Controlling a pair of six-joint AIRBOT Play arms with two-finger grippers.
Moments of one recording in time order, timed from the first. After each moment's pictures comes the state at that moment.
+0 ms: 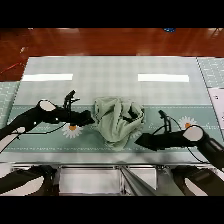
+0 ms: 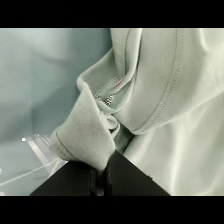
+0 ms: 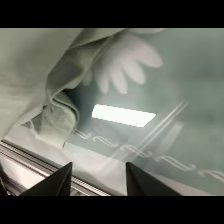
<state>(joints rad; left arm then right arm) -0.24 -1.29 0.61 0.60 -0.87 -1.27 0.32 -0.84 0.31 -0.70 0.96 1.59</state>
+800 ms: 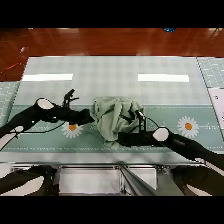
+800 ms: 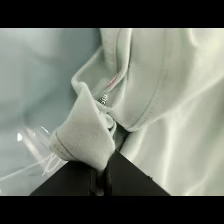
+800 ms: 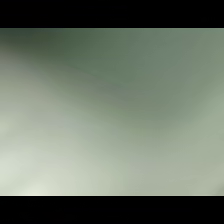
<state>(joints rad) -0.20 -1.28 0.63 0.60 -0.91 -1.27 0.74 -1.14 0.44 -0.37 0.52 1.46</state>
